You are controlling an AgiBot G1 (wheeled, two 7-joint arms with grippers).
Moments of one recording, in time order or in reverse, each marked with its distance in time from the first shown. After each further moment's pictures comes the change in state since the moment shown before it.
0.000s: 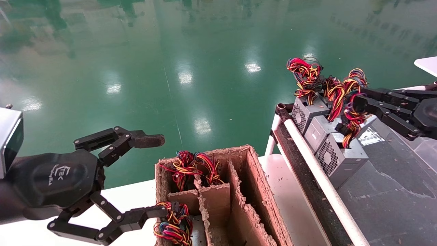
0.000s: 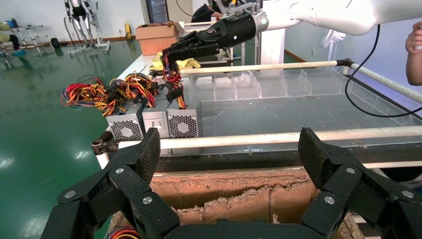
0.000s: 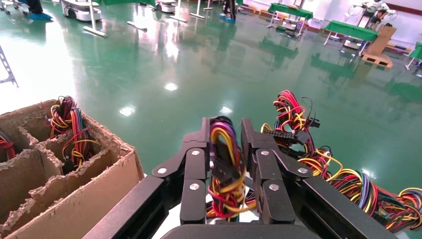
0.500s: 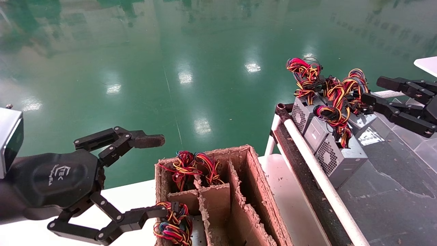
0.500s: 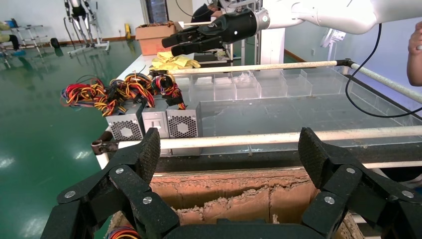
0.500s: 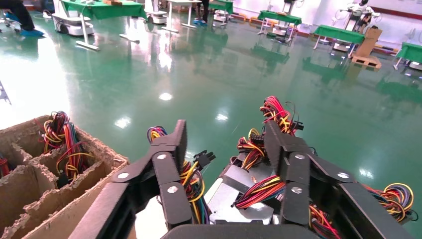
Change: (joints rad) left arm 0.000 0.000 0.000 0.000 0.000 0.000 0.000; right arm 0.000 0.004 0.011 -0.013 0.027 -0.010 0.015
